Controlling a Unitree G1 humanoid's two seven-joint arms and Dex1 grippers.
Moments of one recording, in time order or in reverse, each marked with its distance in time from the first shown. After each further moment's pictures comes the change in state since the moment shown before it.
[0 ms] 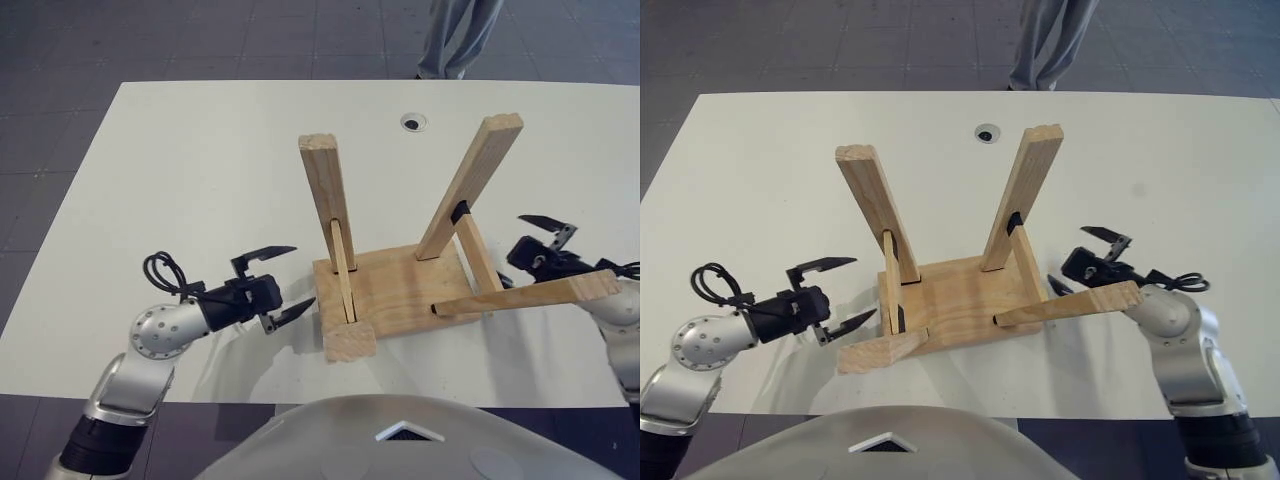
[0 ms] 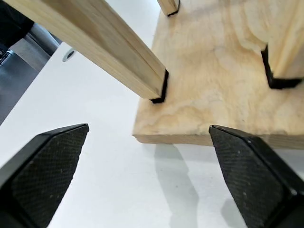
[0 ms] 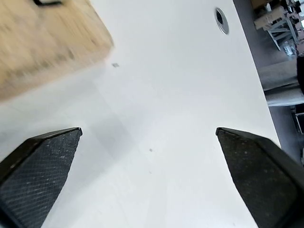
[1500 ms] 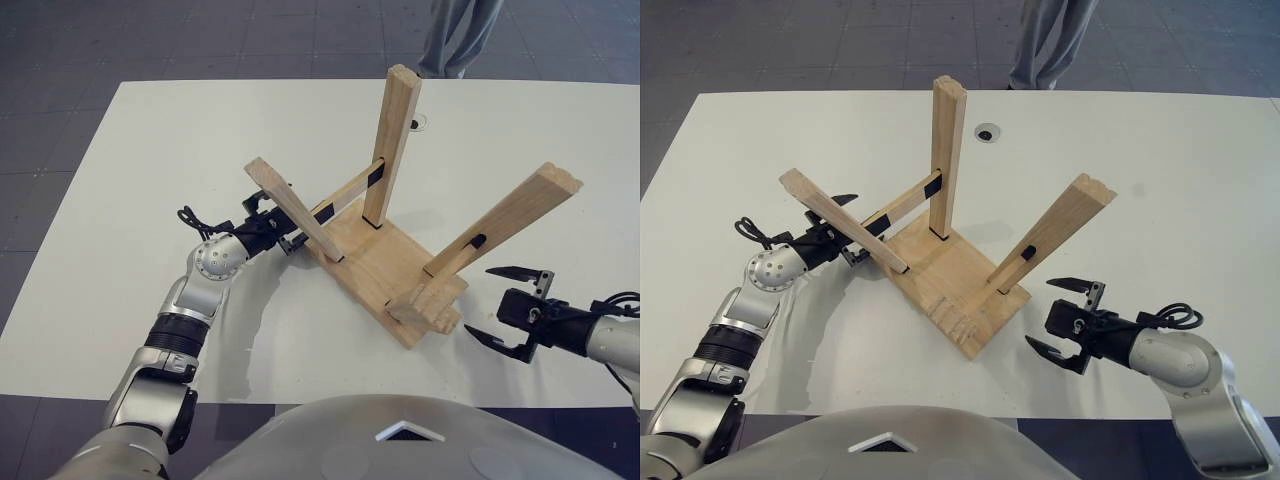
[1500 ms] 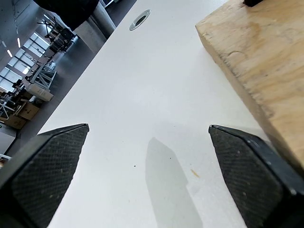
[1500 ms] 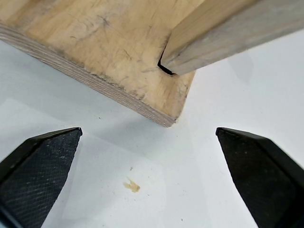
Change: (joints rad) left arm -0.534 -0.235 -0.186 0.757 0.268 -0.194 0.261; right arm 0.286 -0.104 0.028 -0.375 0.134 0.106 0.183
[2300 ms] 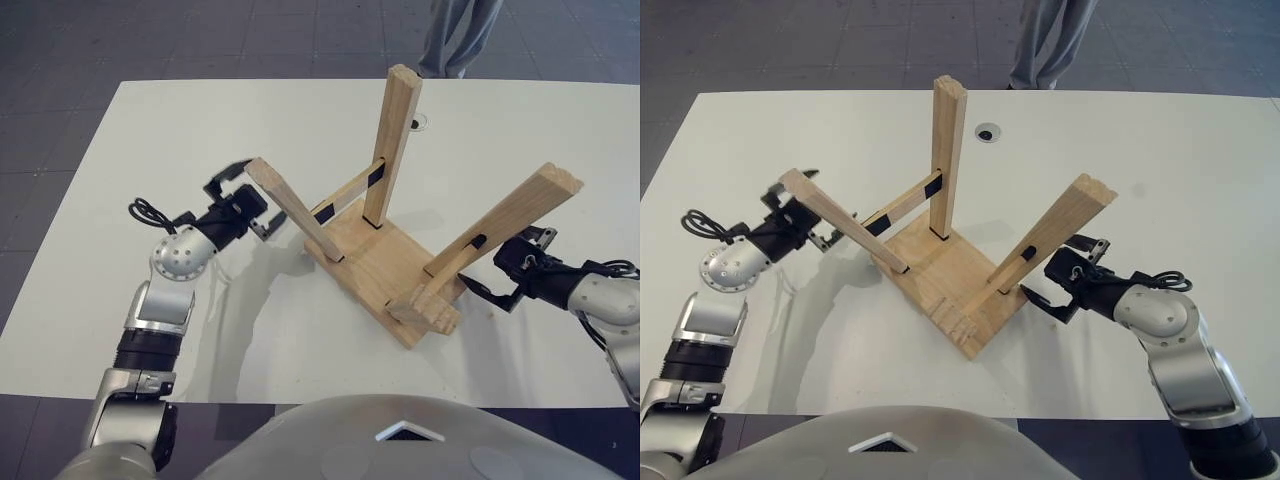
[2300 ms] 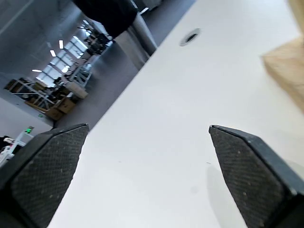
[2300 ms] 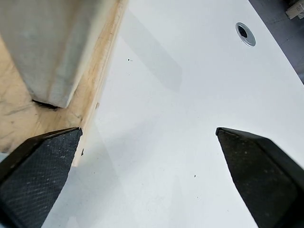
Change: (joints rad) left arm 0.022 0.058 0.198 -0.205 -0.109 0.115 0.049; right arm -0.243 0.066 0.054 0.136 0.086 0.111 -0.123
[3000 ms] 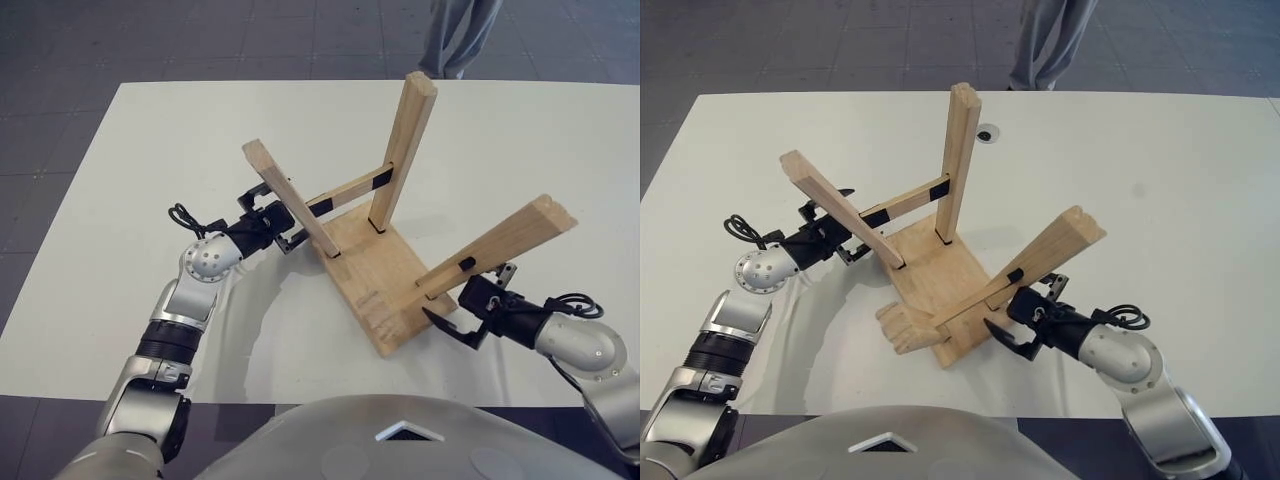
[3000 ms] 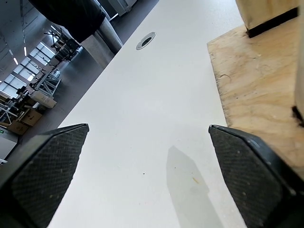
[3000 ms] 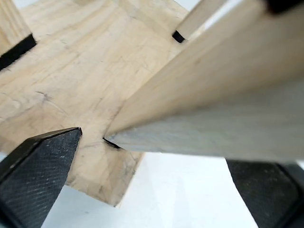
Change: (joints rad) left arm 0.045 -0.033 -0.159 0.061 0.052 -0.074 -0.071; right arm 0.081 0.027 0.116 -0.155 -0.004 0.040 -0.100
